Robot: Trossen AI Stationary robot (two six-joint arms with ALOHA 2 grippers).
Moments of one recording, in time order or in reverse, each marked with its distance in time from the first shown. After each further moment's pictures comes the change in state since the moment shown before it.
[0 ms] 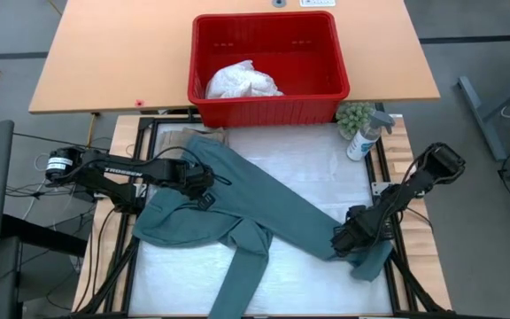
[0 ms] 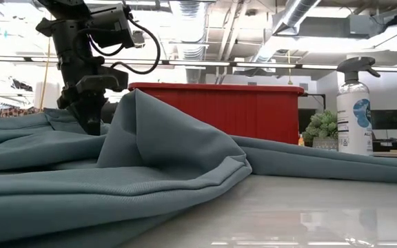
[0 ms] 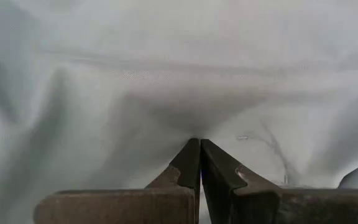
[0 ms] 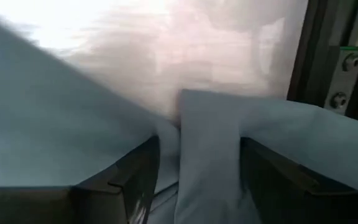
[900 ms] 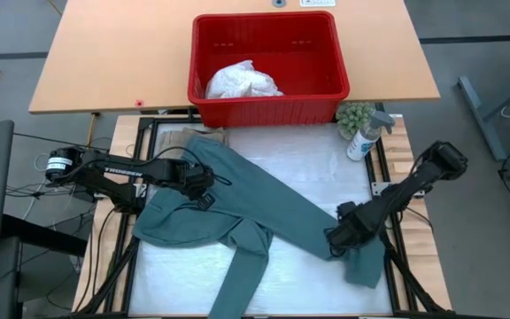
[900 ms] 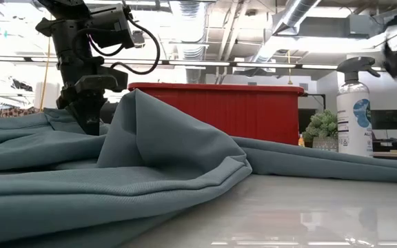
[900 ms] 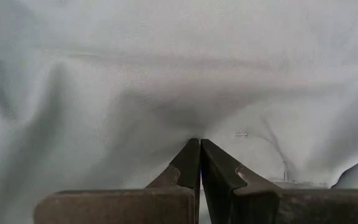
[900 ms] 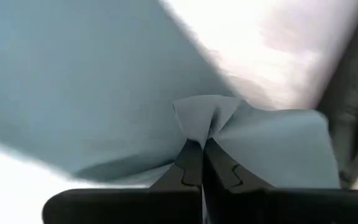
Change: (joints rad) left arm 0.000 0.000 0.000 -0.006 0.008 -0.005; right arm -0.055 -0.051 0.238 -0.136 0.130 -0.255
